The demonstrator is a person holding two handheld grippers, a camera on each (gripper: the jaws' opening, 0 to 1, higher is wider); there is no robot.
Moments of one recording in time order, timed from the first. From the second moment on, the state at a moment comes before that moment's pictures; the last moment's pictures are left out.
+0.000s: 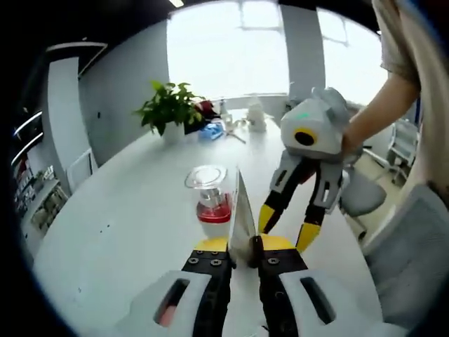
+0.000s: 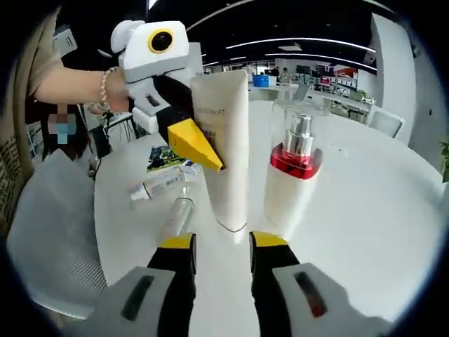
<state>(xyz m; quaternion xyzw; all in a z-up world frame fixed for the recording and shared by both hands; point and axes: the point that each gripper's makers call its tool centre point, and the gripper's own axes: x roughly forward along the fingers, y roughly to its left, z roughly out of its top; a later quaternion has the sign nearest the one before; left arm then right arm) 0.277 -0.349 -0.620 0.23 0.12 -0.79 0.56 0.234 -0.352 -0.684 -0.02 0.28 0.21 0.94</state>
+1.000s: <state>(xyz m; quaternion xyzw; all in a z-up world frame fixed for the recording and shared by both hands) 0.303 -0.365 -0.617 0.20 0.12 -0.78 0.58 0.206 -0.371 -0.689 0.03 0.28 0.13 0.95</state>
